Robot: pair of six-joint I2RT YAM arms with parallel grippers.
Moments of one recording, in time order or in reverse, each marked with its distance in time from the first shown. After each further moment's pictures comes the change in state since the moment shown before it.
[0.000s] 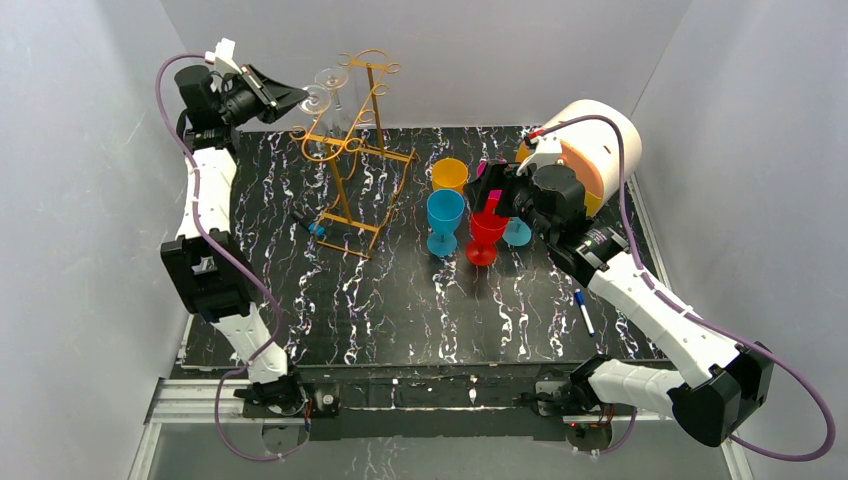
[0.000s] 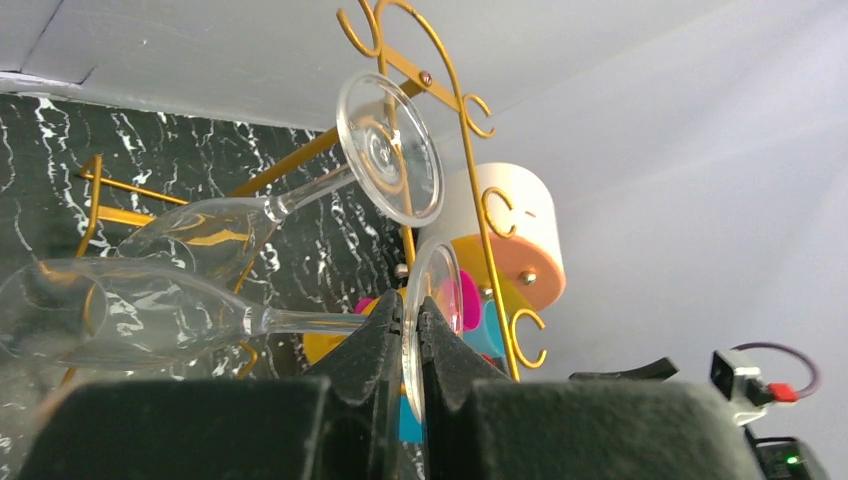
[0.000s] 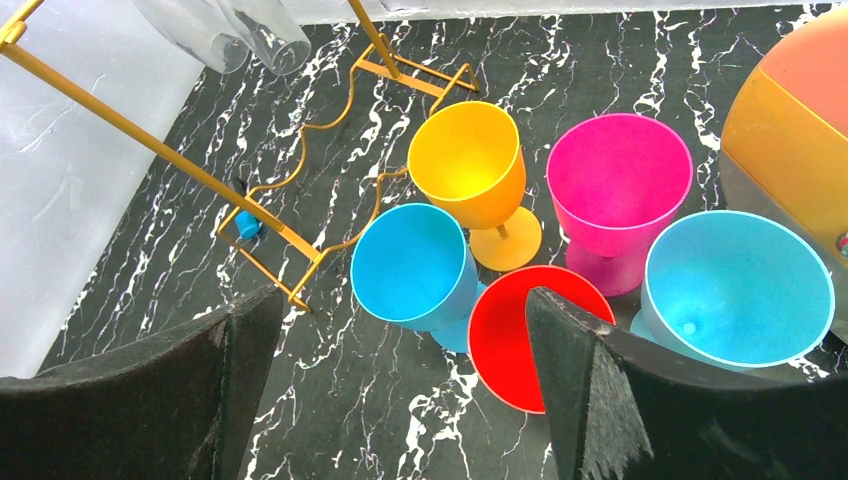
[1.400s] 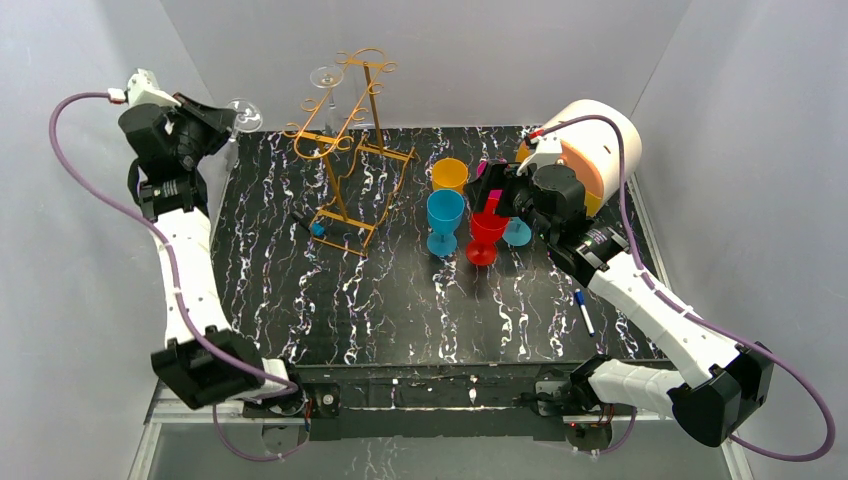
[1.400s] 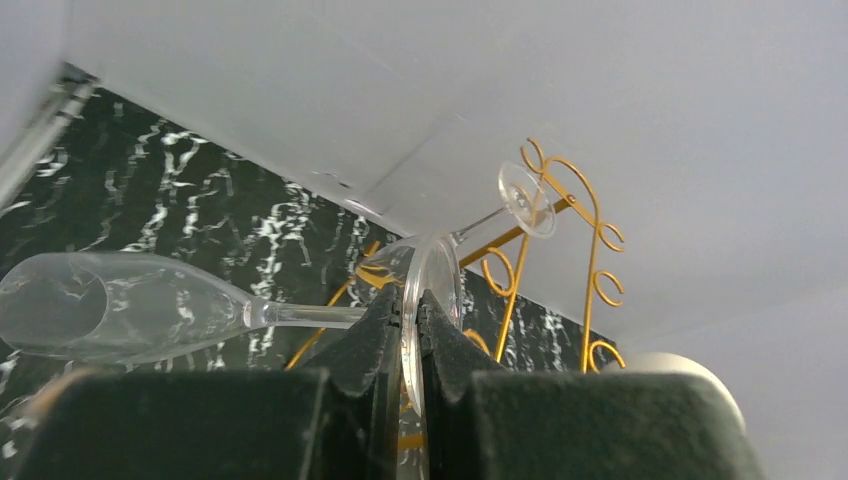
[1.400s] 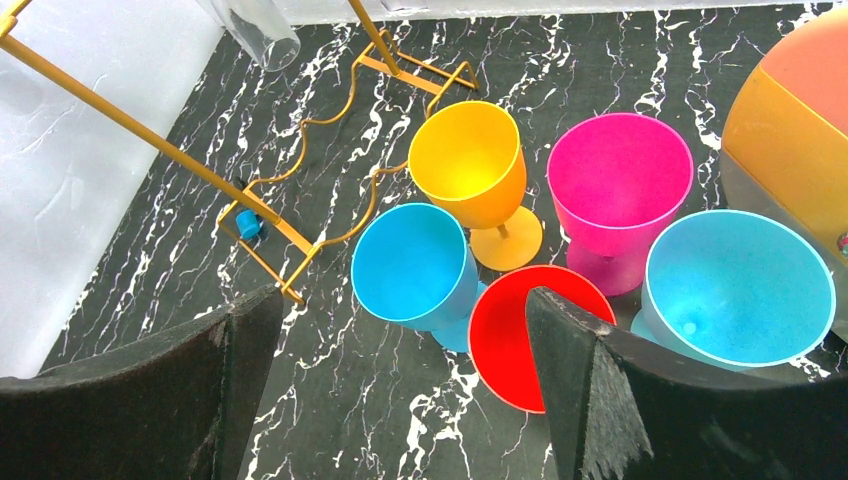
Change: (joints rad) left arm 0.135 -0.467 -0.297 -0.148 -0.521 0.182; right arm -0.001 0.000 0.000 -0.001 -0.001 0.002
